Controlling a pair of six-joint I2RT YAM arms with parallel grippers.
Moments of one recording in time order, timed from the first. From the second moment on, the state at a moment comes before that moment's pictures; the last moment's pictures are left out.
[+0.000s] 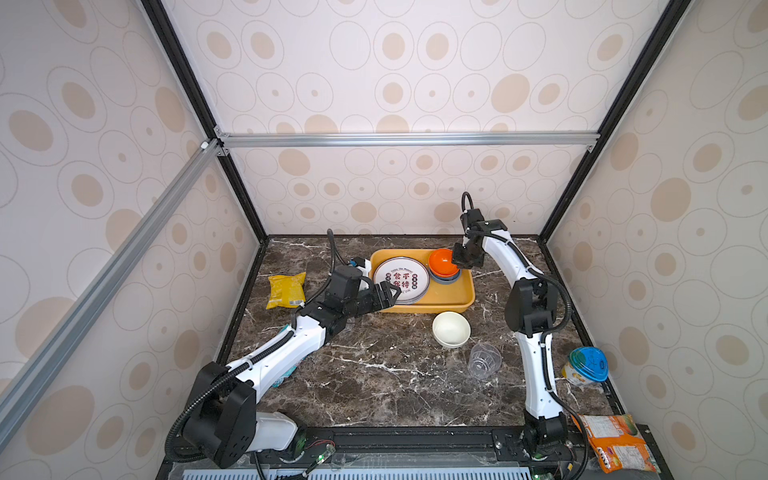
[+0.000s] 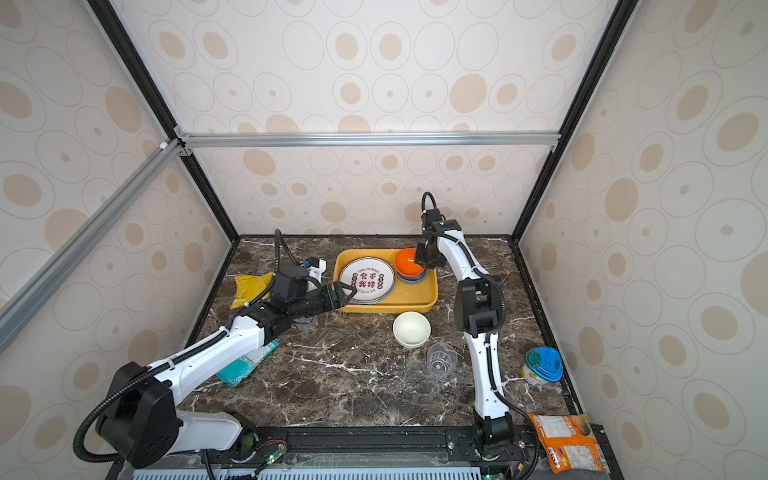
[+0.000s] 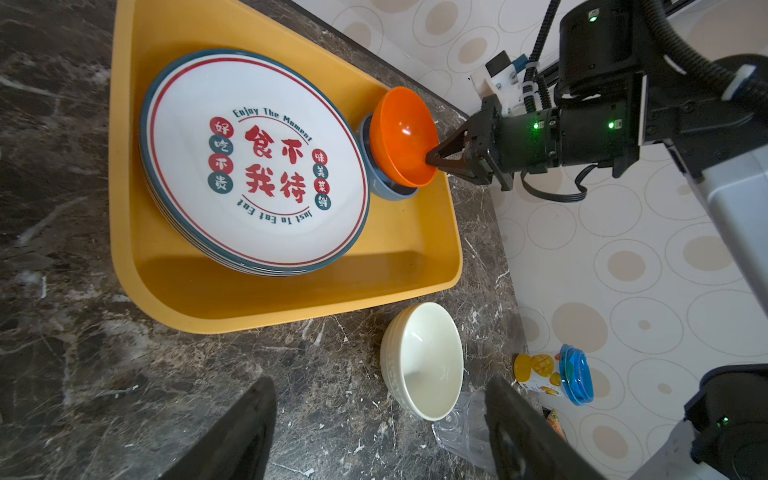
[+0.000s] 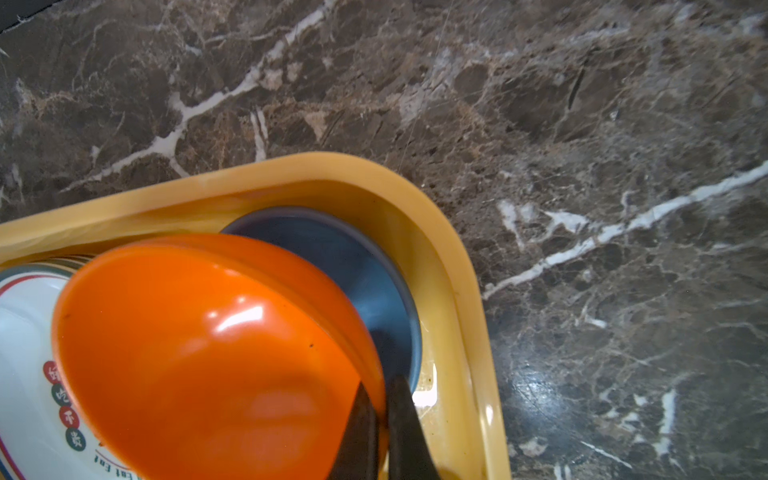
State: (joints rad) left arm -0.51 1.34 0.91 -0.10 0.27 -0.75; right arm 0.21 2.41 2.31 -1.13 -0.06 0.46
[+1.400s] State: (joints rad) left arm -0.50 1.34 0.88 -0.09 0.28 -0.77; right arm 0.20 2.44 2.31 -1.13 -0.06 0.47
